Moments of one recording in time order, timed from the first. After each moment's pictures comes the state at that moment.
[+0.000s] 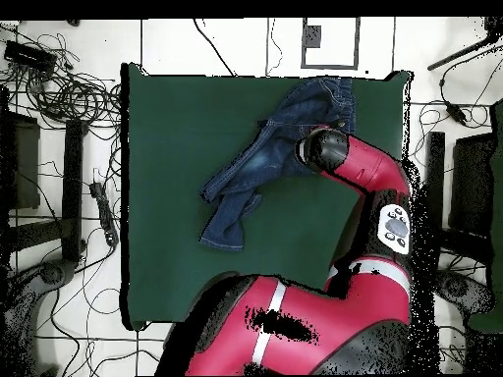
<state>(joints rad) -0.23 -0.14 -0.24 1.06 0.22 0.52 2.65</state>
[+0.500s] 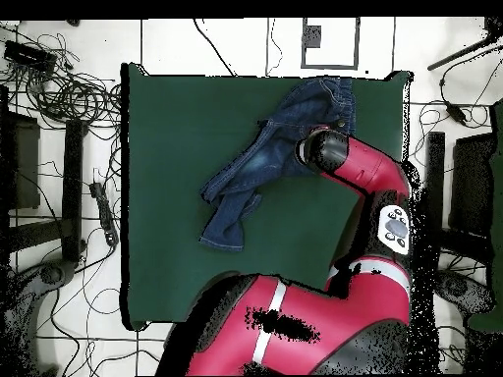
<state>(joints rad) -0.23 -0.14 -0.24 1.07 0.22 0.51 2.65</state>
